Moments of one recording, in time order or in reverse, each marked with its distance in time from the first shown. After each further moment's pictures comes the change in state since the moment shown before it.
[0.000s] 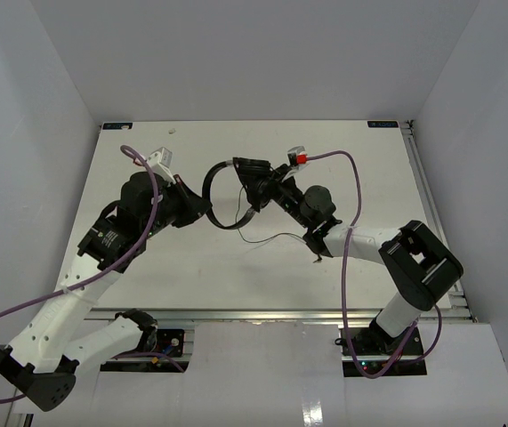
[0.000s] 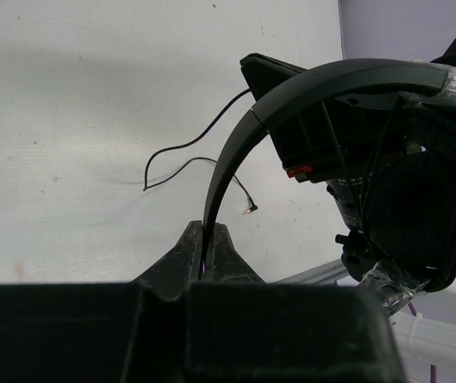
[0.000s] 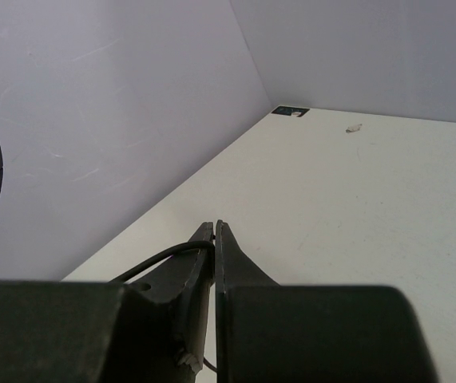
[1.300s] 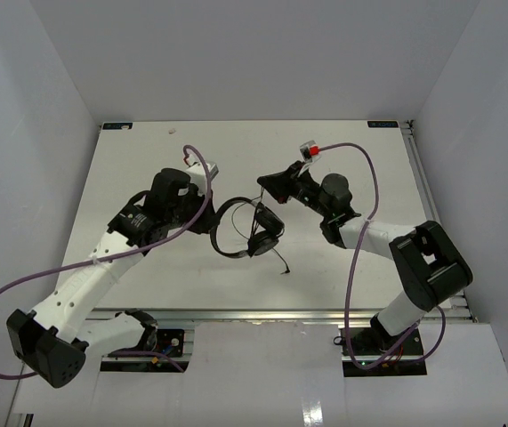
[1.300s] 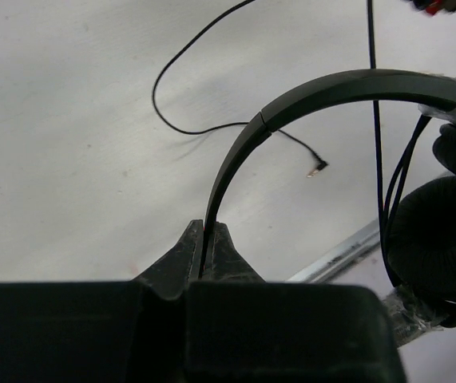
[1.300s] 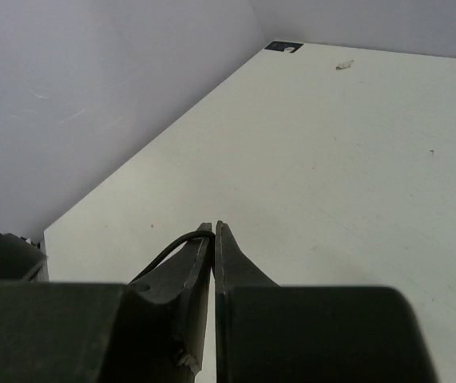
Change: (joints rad) left arm -0.003 0.147 -0.047 -0.018 0.169 0.510; right arm -0.173 -0.034 -0.051 -0.095 -0.261 0.036
